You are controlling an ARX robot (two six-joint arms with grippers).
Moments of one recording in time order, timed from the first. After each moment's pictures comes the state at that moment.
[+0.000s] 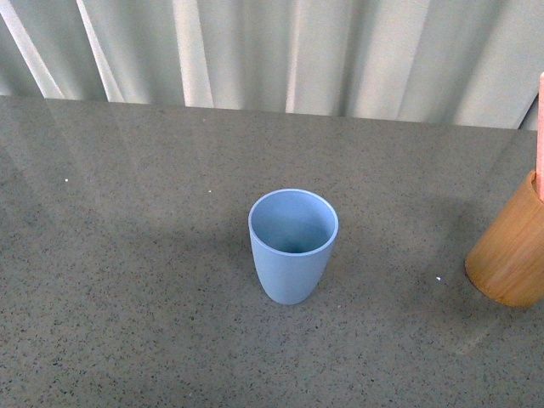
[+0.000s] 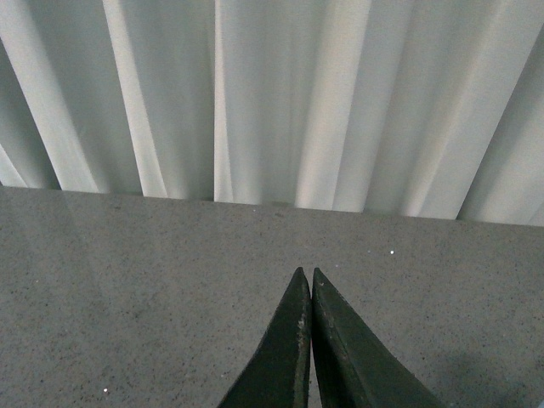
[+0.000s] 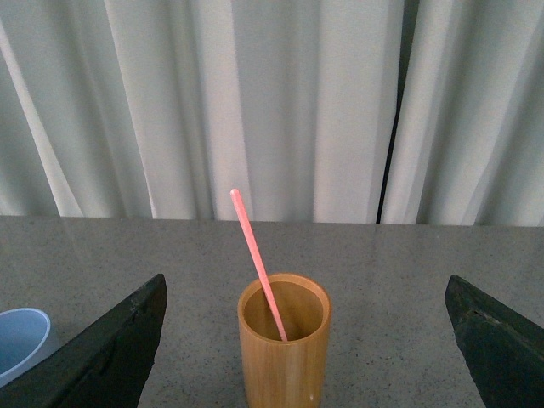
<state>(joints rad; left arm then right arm) -0.10 1.01 0.18 0.82 -0.10 0.00 0.00 0.00 0.02 0.00 0.00 0.00</state>
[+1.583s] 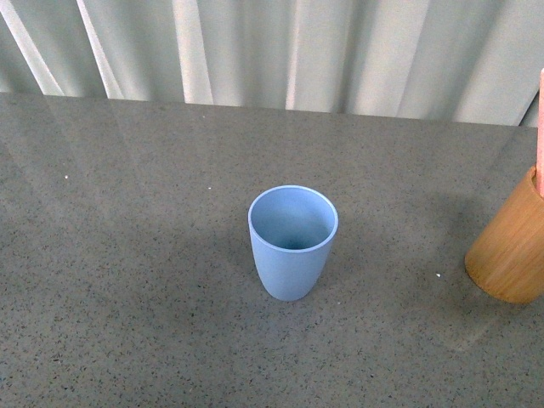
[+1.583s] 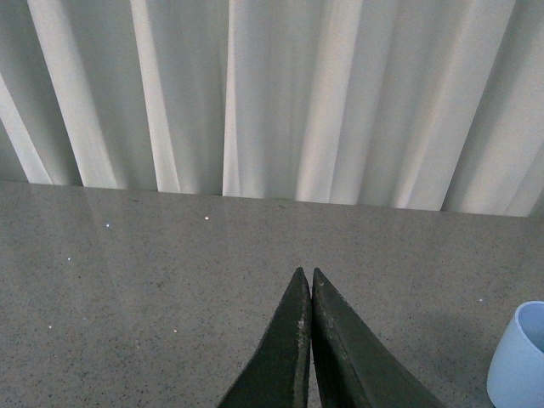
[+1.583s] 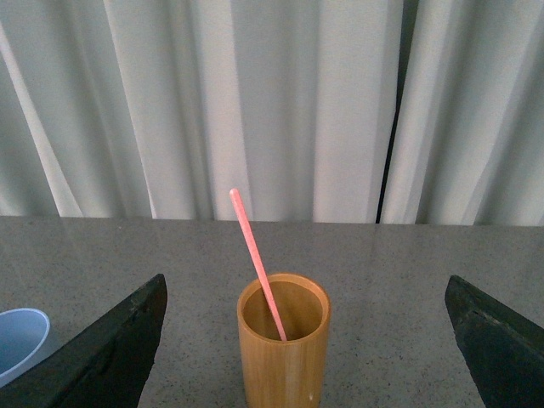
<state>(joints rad) 0.00 0.19 0.02 0.19 0.00 0.00 0.00 0.00 0.02 0.00 0.00 0.00</state>
